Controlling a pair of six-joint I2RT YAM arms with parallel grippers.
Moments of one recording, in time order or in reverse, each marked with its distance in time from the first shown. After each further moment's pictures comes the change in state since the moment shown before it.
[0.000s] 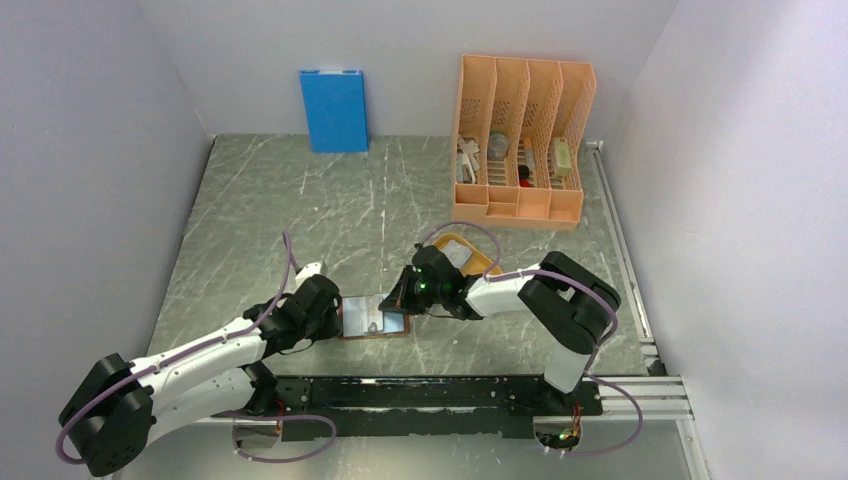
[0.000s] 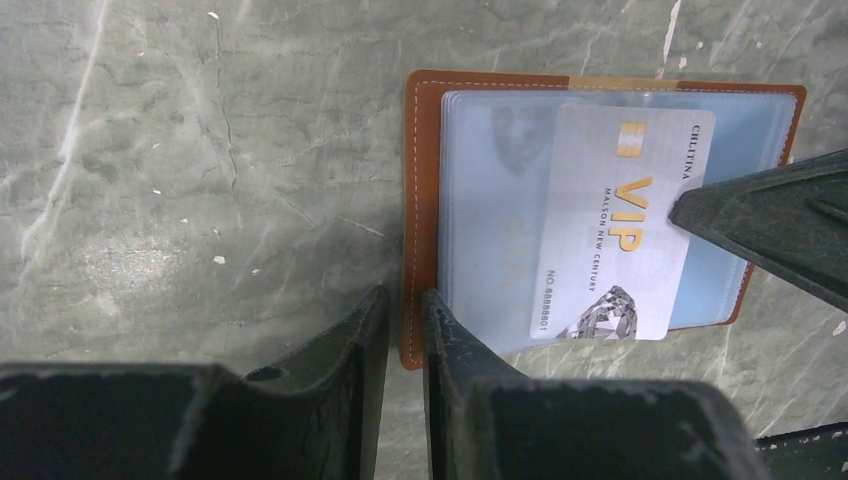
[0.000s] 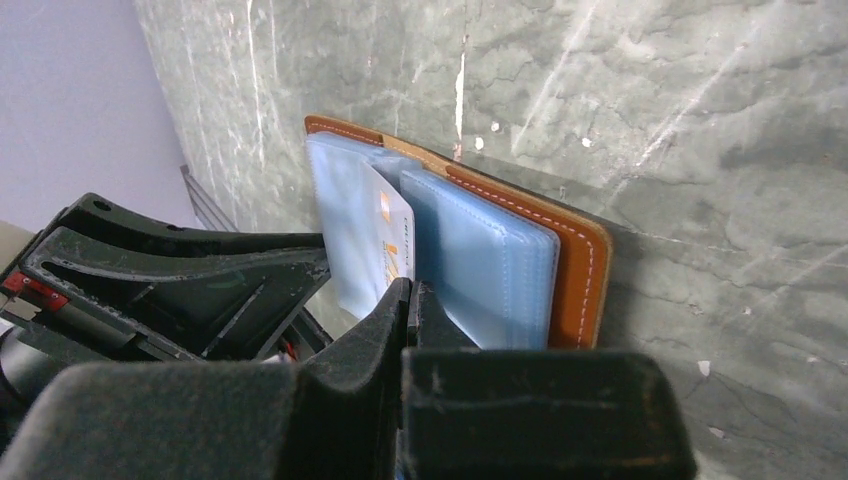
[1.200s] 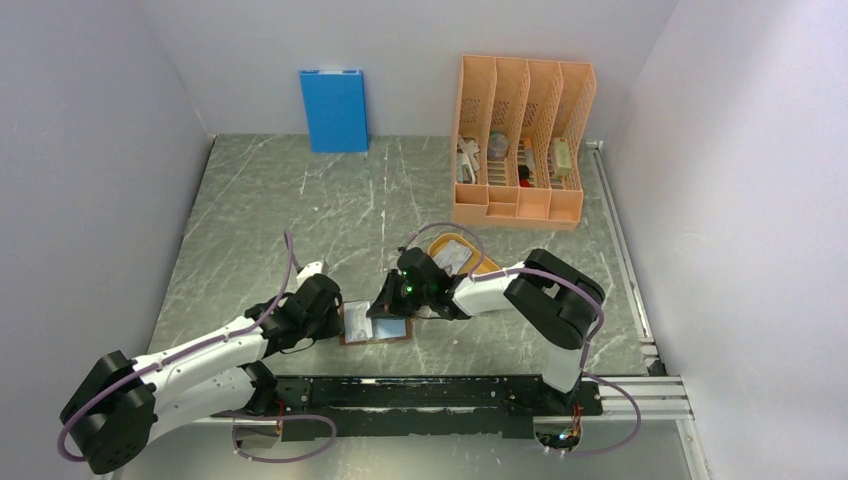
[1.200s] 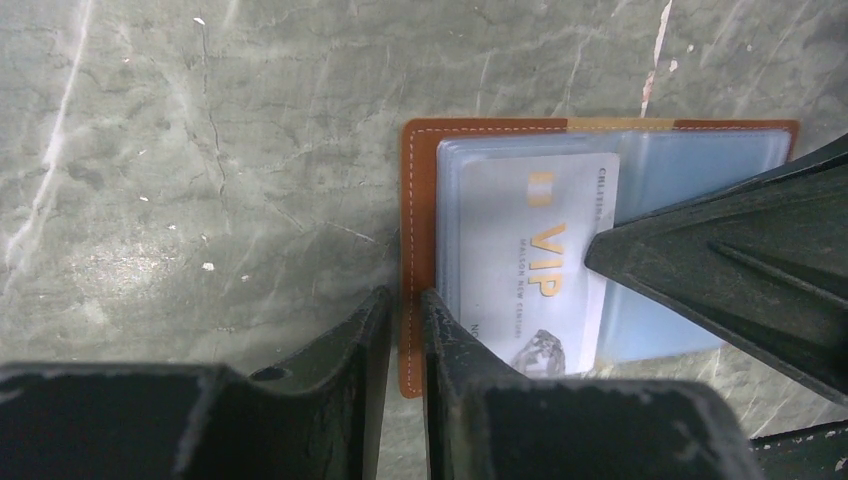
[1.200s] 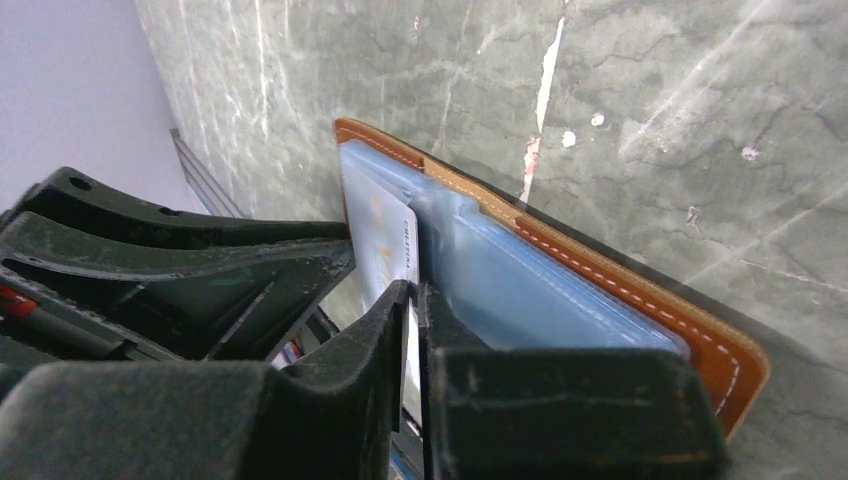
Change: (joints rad) left arm 0.000 0.015 0.001 0.019 0.005 0.000; right arm 0.059 0.075 0.089 -0.014 -0.034 -0.004
